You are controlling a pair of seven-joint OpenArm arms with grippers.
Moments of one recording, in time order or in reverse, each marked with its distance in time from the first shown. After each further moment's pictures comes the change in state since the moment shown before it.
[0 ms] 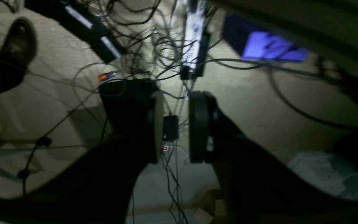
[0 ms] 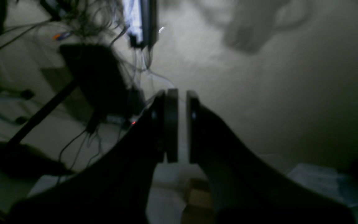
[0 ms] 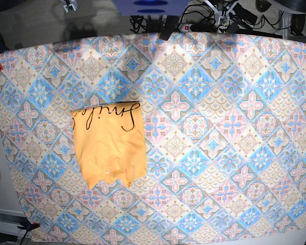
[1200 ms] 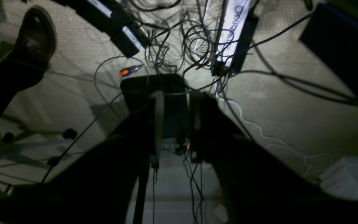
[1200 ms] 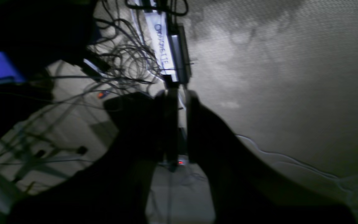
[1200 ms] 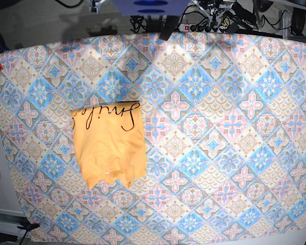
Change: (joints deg) left arm -33.1 2.0 0.1 -69.6 13.9 0.0 -31.4; right arm 23.4 -5.8 -7.1 -52.3 0.1 -13.1 36.3
